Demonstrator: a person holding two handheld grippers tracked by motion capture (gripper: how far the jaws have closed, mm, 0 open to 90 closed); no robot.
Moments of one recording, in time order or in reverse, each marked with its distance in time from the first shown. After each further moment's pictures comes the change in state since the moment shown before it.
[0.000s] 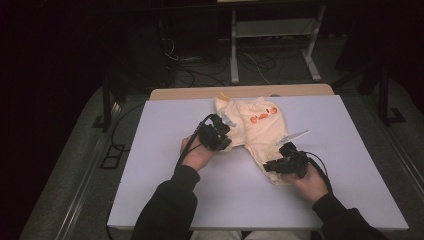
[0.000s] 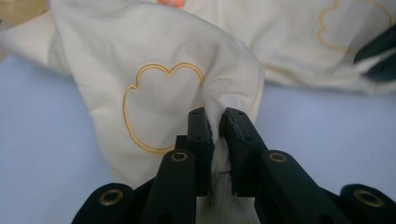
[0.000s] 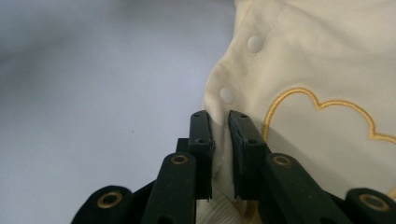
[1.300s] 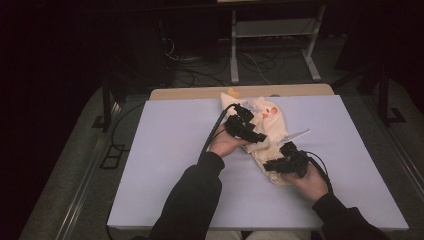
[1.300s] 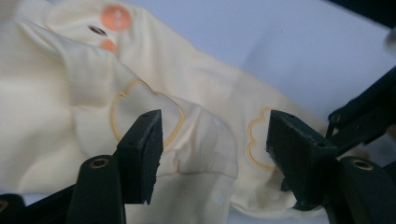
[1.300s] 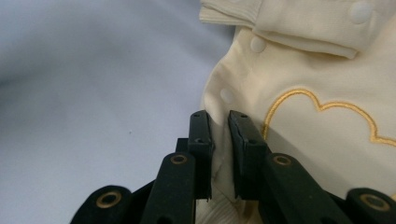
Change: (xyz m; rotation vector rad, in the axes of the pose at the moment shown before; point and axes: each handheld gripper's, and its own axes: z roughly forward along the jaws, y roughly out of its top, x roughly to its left) left arm -0.009 0.069 0.070 -0.144 -0.316 -0.059; right arm -0.005 0.000 0.001 -0.009 0.014 -0.008
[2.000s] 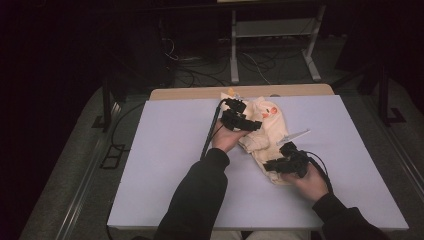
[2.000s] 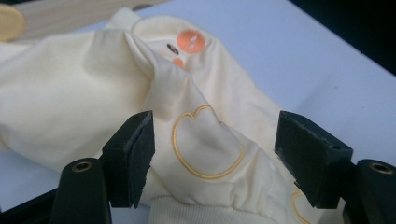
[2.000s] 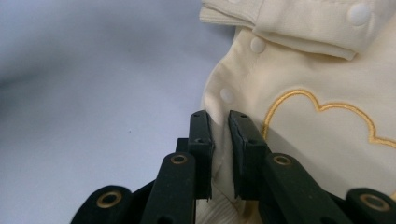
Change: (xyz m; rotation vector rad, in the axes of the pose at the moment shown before) left arm 0.023 0.004 -0.019 -0.165 0.143 -0.250; right arm 0.001 0.000 -0.001 0.002 -0.006 -0.002
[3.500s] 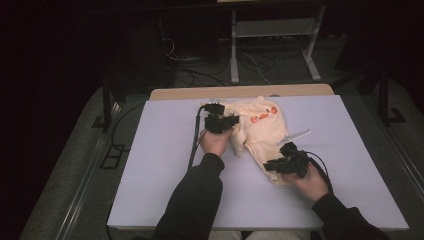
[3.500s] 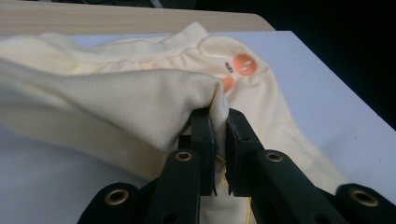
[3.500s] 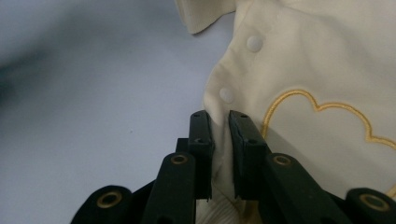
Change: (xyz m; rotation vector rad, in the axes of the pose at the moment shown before) left arm 0.029 -0.028 -0.006 -0.150 0.077 -0.233; right arm 0.002 0.000 -0.002 -0.006 -0.009 -0.002
